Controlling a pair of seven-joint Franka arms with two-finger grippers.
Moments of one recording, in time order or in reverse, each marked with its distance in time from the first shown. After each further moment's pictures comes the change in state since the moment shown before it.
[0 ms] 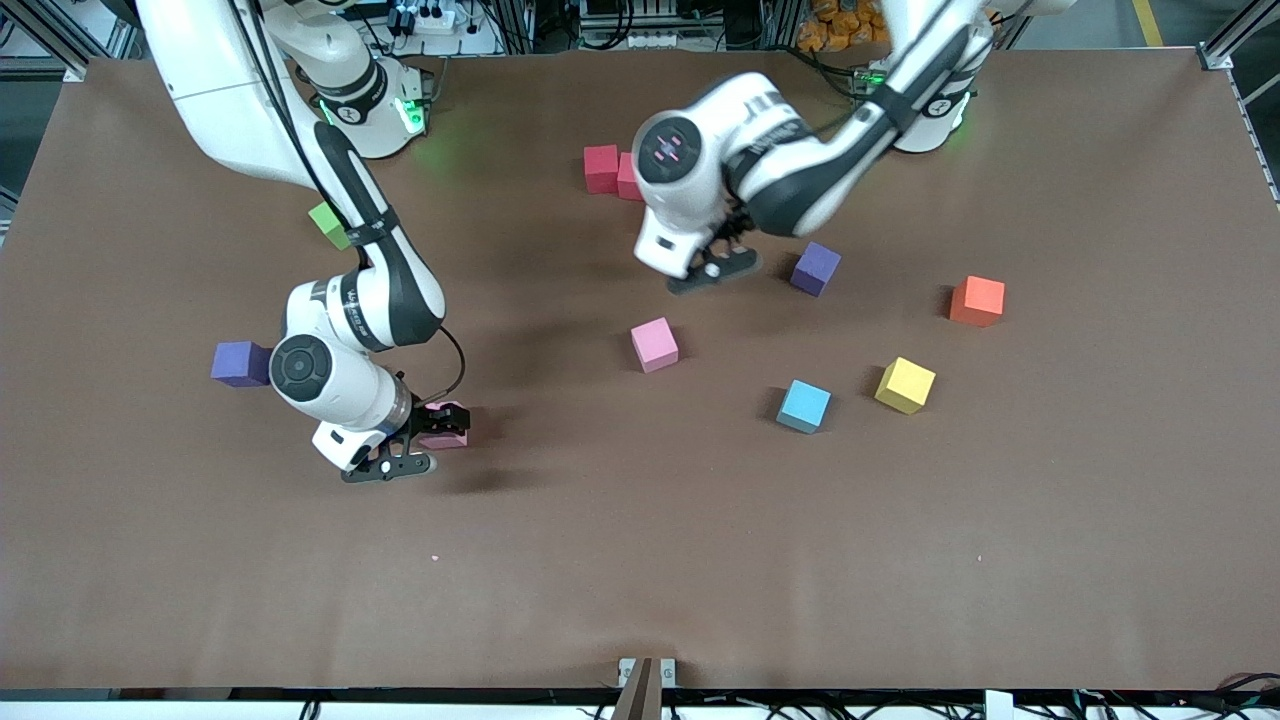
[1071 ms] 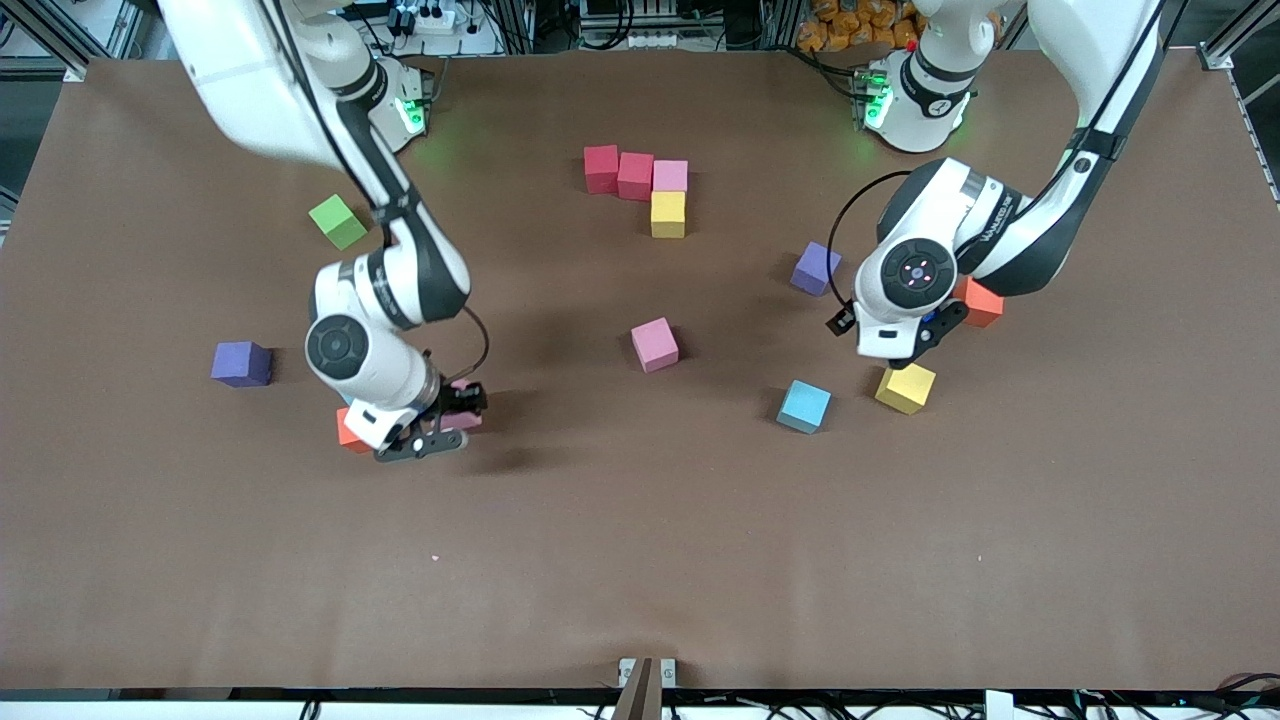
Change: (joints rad) left arm 0.442 -0.157 0.000 -0.332 -0.027 0.118 -0.074; right arm 0.093 -0.107 0.002 -0.061 0.002 -0.083 0.050
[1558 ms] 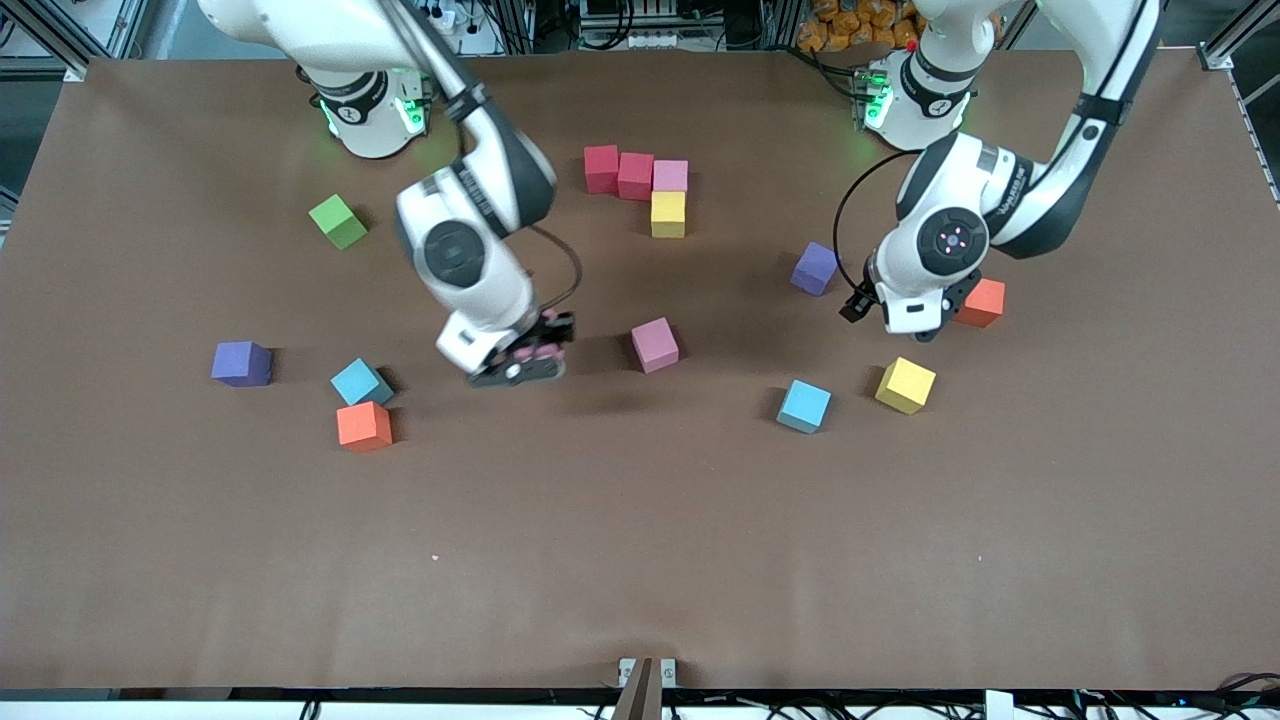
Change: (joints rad) left arm 0.045 -0.145 -0.008 -0.217 -0.117 0.174 -0.062; right arm 0.271 -0.074 0.005 -0.007 0.001 -0.079 0.378
